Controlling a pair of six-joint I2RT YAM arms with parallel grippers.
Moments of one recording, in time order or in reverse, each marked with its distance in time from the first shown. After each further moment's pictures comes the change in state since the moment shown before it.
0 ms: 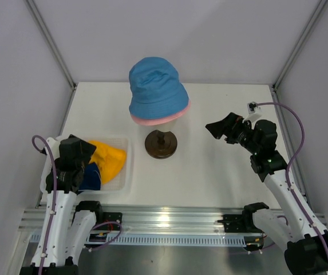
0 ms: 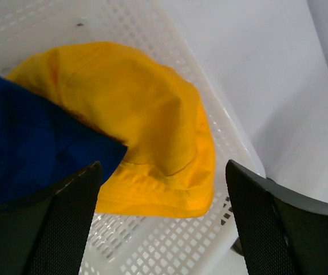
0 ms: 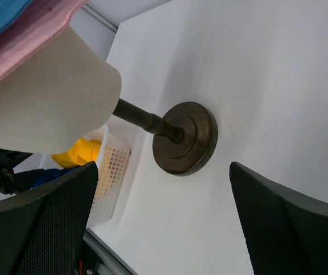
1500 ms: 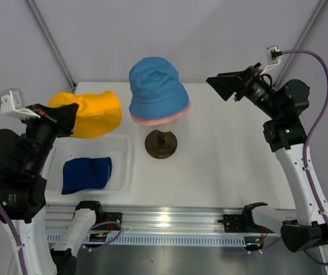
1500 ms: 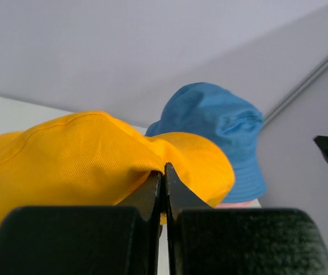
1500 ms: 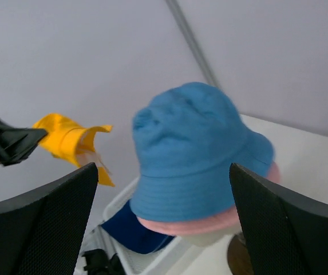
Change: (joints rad) left arm 0.000 0.111 0.819 0.078 0.593 0.468; right arm -0.014 0.226 0.631 0.100 -0.238 0.053
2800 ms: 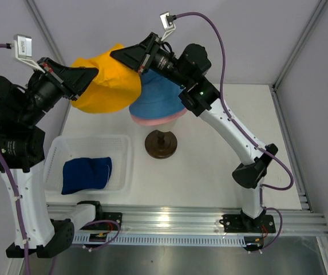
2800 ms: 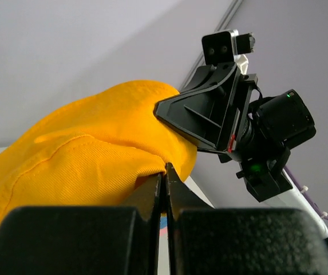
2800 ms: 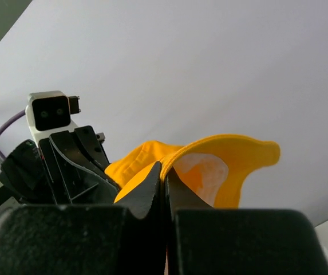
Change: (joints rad) left arm 0.000 0.335 0.306 0.171 0.443 -0.124; right arm 0.623 0.827 0.944 0.056 0.229 0.247
